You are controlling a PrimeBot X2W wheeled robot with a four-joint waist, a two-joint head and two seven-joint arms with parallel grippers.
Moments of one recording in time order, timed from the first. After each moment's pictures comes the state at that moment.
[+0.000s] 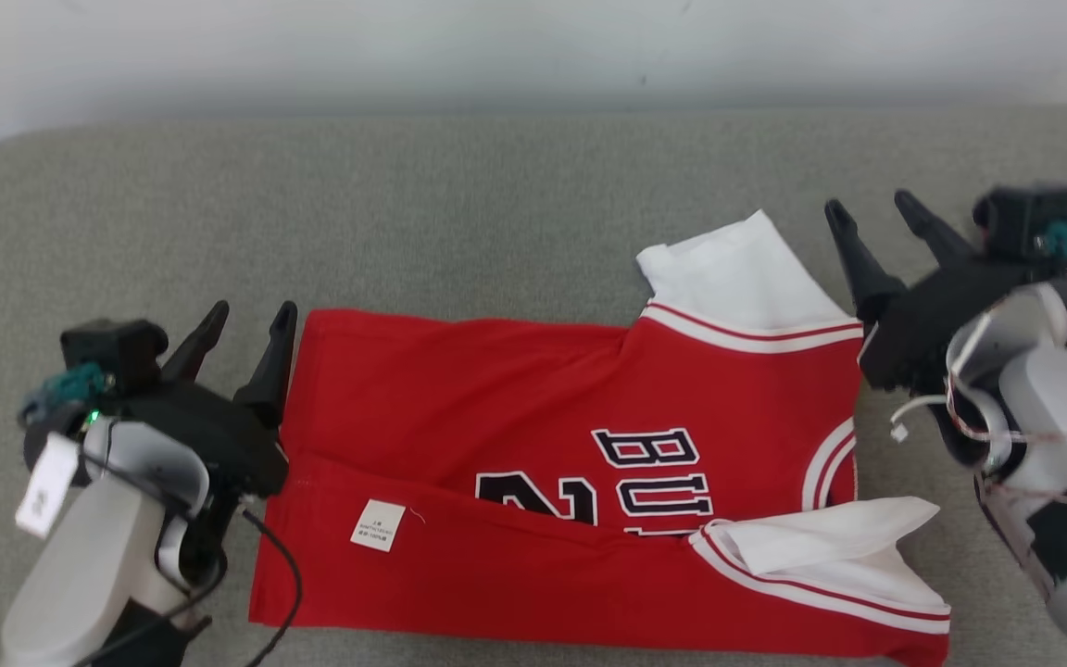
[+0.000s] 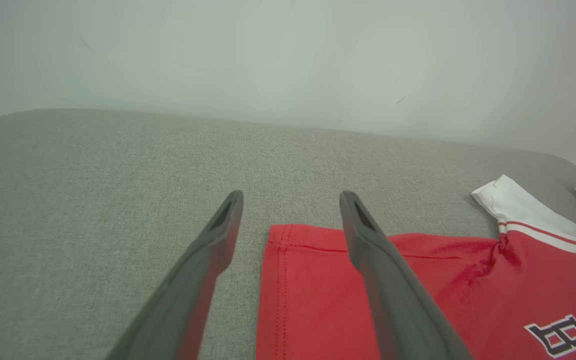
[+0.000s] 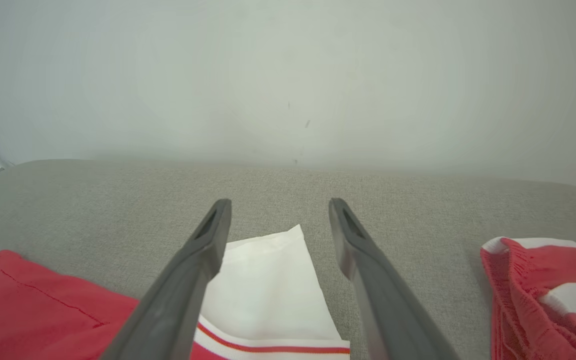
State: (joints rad) left arm -0.57 0.23 -0.36 0.55 -0.48 -0.09 -0.03; right arm -0.64 -0.36 0.40 0.41 0.67 -0.06 0.07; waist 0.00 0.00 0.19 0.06
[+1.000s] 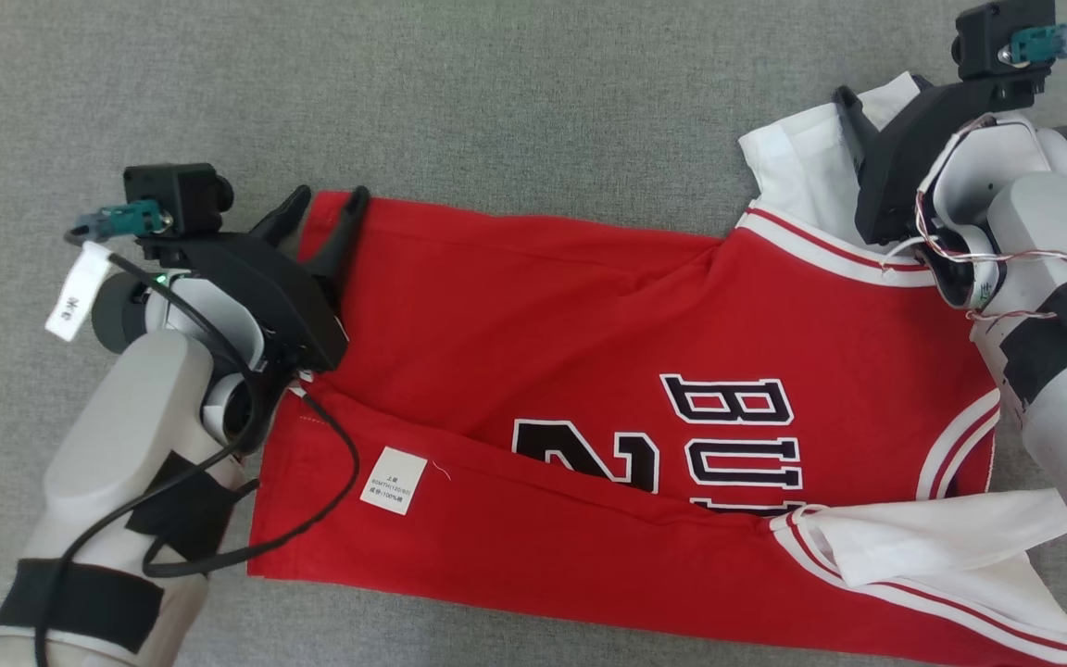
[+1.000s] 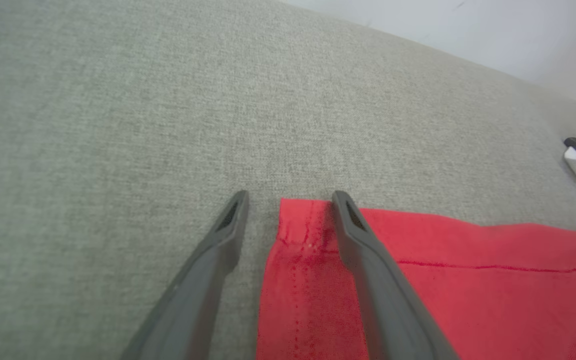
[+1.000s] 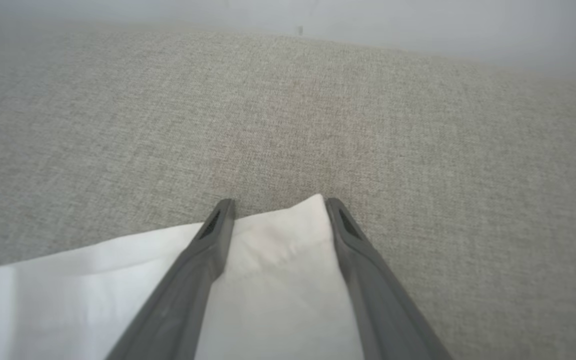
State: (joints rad) left arm -0.89 0.15 -0.51 0.79 -0.62 -0.13 0.10; right arm -1.07 -0.26 0.50 0.90 0.59 -0.03 0.21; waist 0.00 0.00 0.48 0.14
